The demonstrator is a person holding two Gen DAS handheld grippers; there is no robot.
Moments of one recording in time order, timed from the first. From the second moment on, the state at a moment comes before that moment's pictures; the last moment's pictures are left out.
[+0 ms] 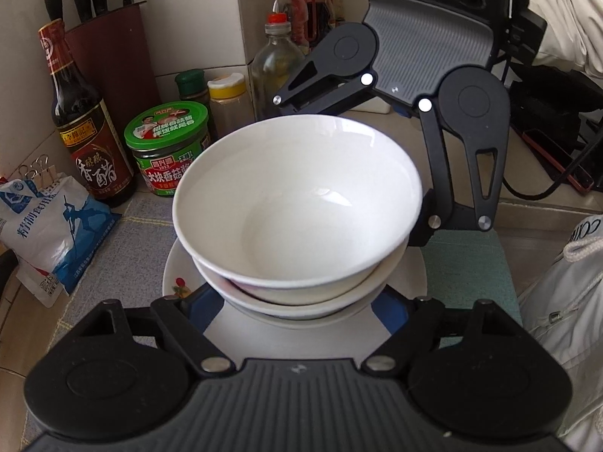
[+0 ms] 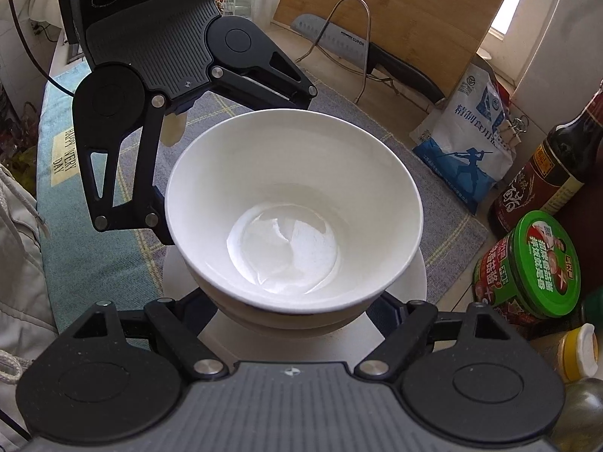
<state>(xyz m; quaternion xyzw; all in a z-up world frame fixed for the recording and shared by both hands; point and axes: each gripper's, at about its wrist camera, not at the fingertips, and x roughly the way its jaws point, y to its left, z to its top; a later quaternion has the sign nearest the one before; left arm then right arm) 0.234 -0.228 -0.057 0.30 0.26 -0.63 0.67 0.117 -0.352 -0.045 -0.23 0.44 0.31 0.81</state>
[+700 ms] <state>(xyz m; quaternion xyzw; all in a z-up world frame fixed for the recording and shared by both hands) 0.240 -0.232 -0.063 0.30 0.27 -0.62 0.67 0.120 -0.357 -0.052 -0.20 0.44 0.30 0.82</state>
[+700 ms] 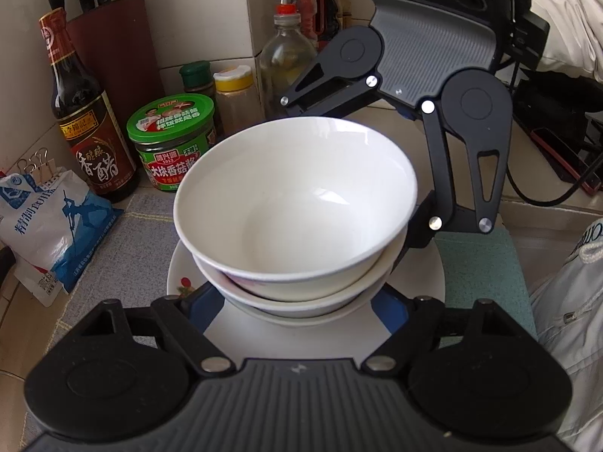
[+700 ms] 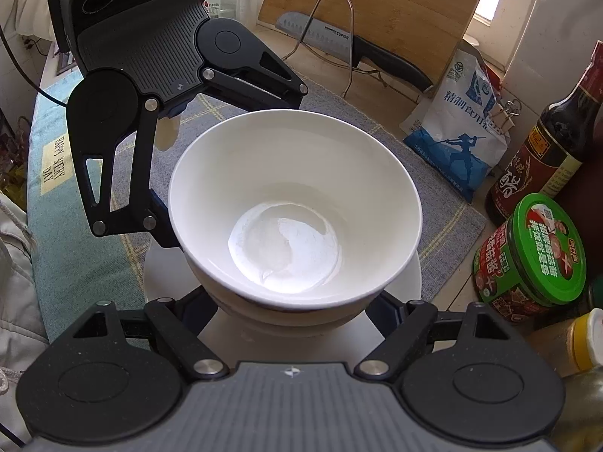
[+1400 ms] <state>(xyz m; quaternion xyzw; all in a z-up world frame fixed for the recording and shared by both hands) 0.203 -0.164 -0.032 0.22 0.20 -0.54 0.79 0.090 -0.351 -0.027 -0.21 0.42 0.23 0.85</state>
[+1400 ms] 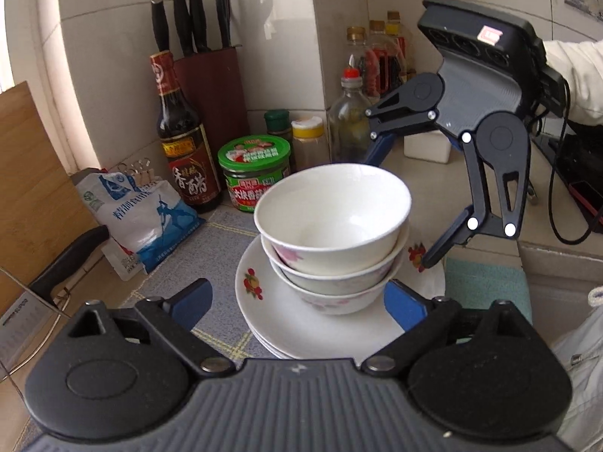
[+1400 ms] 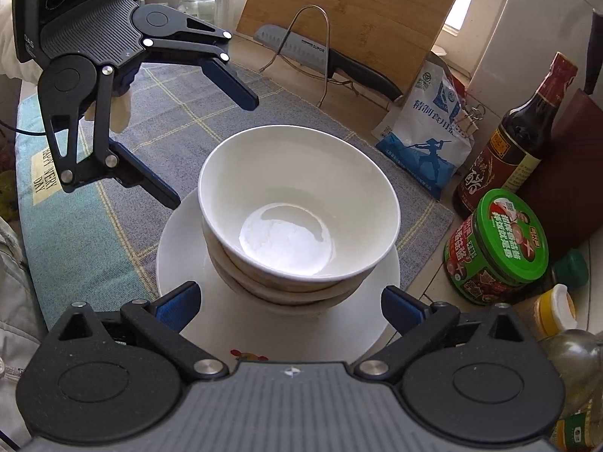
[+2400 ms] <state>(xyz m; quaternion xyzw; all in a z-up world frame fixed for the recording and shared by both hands) 0.129 -0.093 0.014 0.12 0.27 -0.34 0.89 -0.035 -0.234 0.008 0.09 0.34 -0.27 0.90</state>
